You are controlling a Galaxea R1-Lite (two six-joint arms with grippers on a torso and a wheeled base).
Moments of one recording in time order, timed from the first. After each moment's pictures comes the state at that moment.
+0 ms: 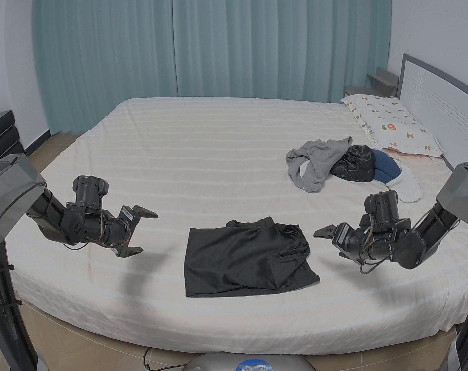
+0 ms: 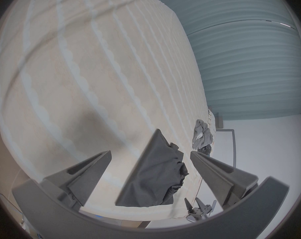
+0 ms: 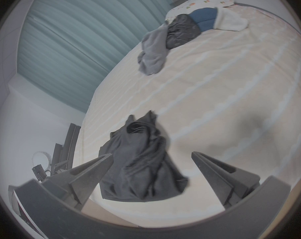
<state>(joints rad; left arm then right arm) -0.04 2.16 -1.01 -0.39 -0.45 -1.05 0.28 2.11 -0.79 -0.66 0.12 0.79</state>
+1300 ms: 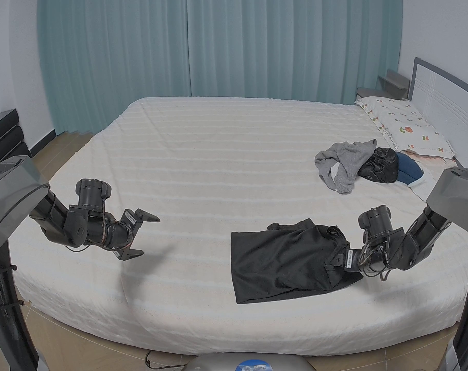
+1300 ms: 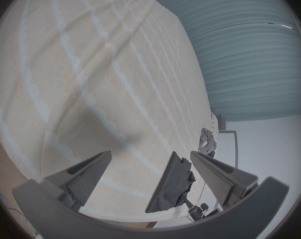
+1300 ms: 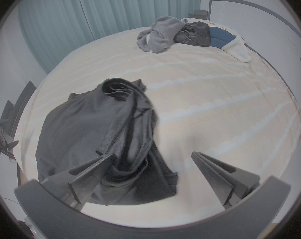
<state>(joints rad) -0.05 2.18 -1.01 -0.40 -0.44 -1.02 0.25 2.20 -0.82 -0.45 -0.19 0.39</state>
